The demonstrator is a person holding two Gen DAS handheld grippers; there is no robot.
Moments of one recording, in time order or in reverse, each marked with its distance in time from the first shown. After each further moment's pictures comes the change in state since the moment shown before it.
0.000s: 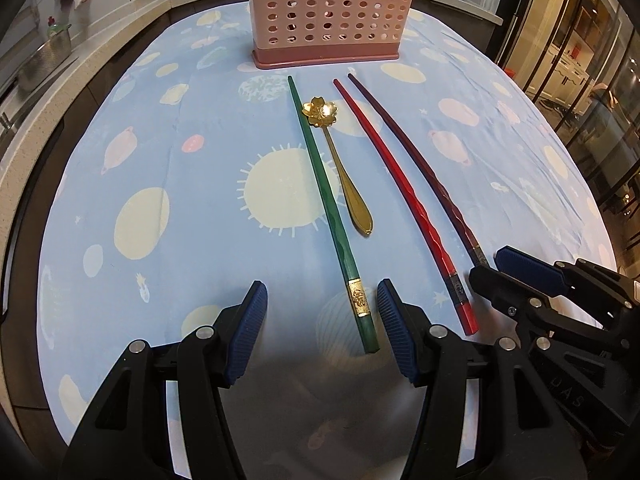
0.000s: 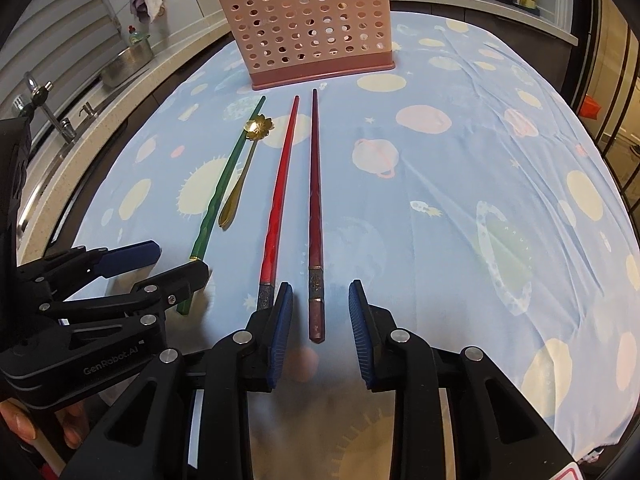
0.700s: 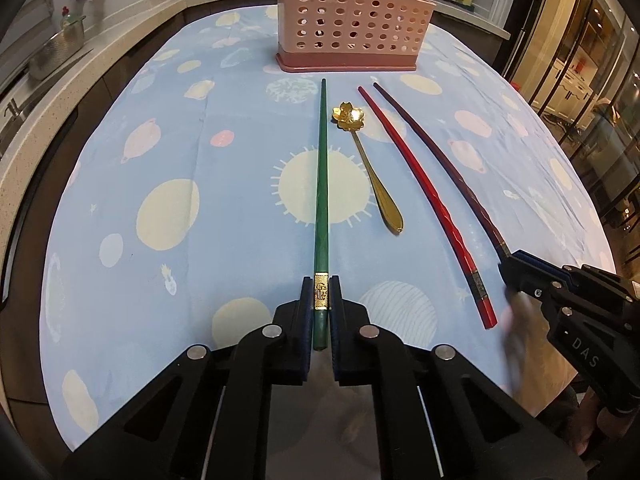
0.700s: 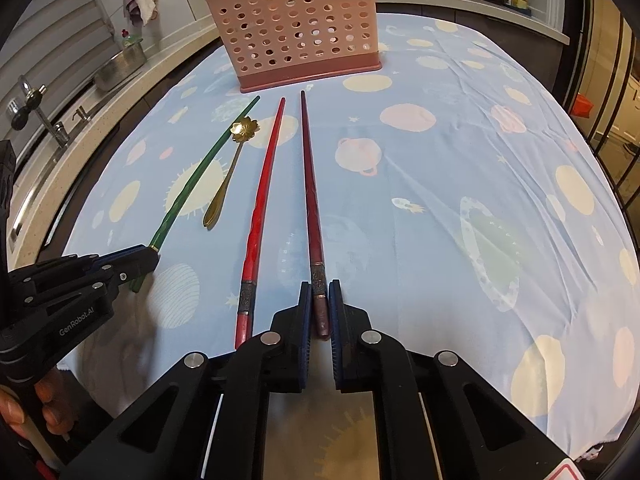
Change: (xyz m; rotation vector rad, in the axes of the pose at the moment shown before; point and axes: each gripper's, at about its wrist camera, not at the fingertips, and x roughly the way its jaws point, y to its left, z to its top) left arm -0.006 0.022 -0.007 -0.043 -0.034 -0.003; right arm -0.001 -0.008 -0.004 0.011 -0.017 -0.025
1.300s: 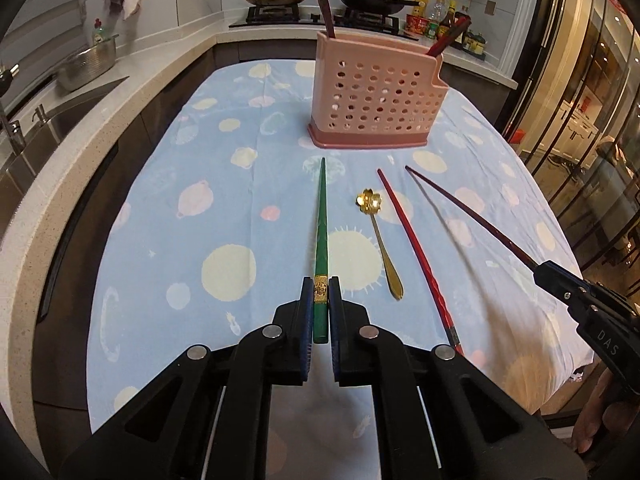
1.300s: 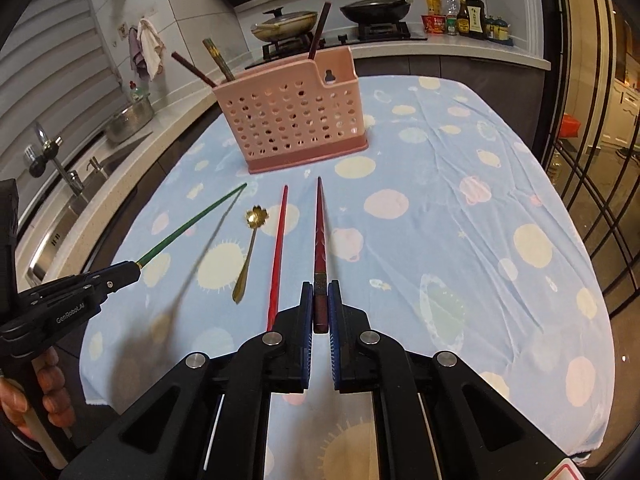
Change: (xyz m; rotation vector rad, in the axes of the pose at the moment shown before) left arm -0.066 0.020 0.031 -0.070 -0.146 0.020; right arm -0.071 -0.011 0.034 0.048 -0.187 0.026
